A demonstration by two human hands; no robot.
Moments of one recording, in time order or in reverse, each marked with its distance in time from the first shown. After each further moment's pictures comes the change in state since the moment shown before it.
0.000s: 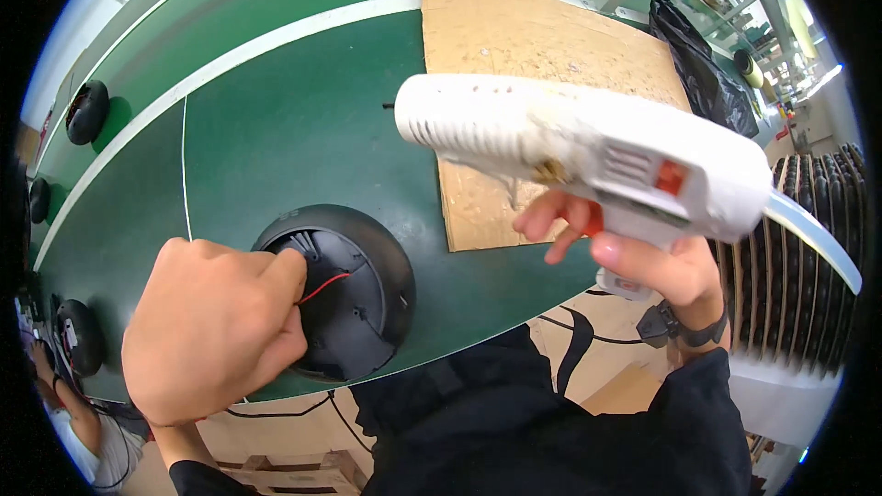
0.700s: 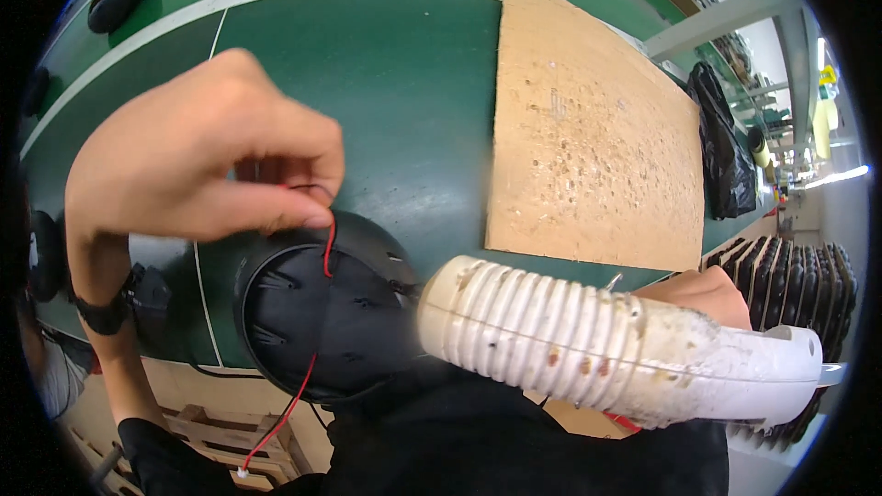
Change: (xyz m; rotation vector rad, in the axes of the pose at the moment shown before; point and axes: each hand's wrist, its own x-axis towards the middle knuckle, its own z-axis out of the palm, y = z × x) left_hand 0.016 -0.087 0.009 -0.621 0.069 0.328; right_hand 0.014 -0.045 0.018 -0.532 -0.672 -0.054
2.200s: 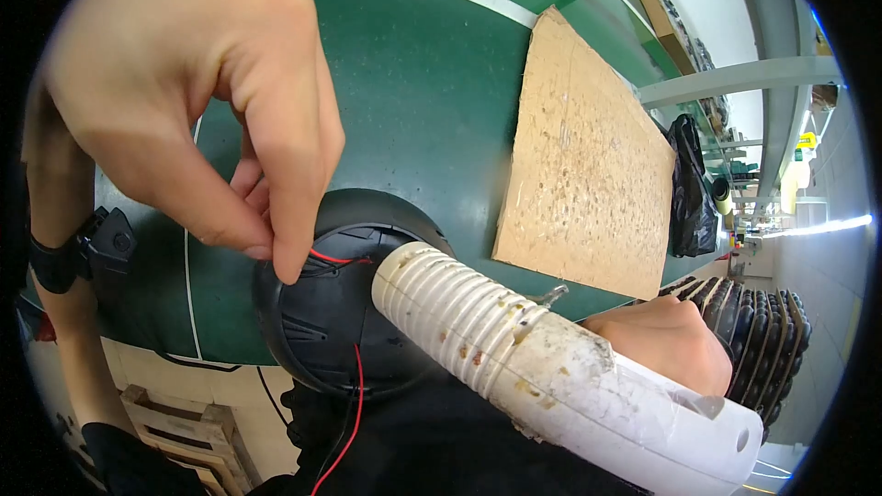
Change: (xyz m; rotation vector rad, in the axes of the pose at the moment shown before) left_hand 0.004 -0.033 -0.027 -0.634 -0.329 0.130; right_hand 0.026 -0.030 0.007 -0.112 -0.201 0.036
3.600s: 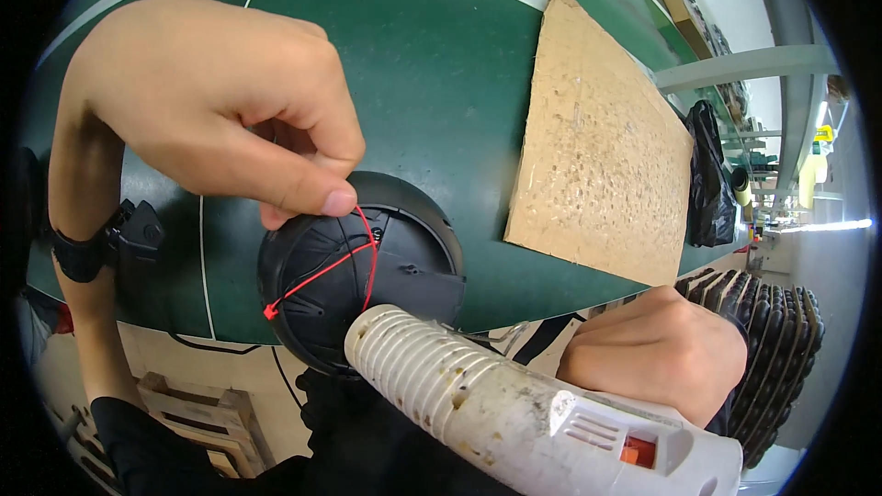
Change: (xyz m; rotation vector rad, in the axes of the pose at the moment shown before) left_hand -0.003 0.026 0.020 0.234 -0.033 -0.362; right_hand 0.043 -0.017 -0.012 -0.103 -0.194 -0.126
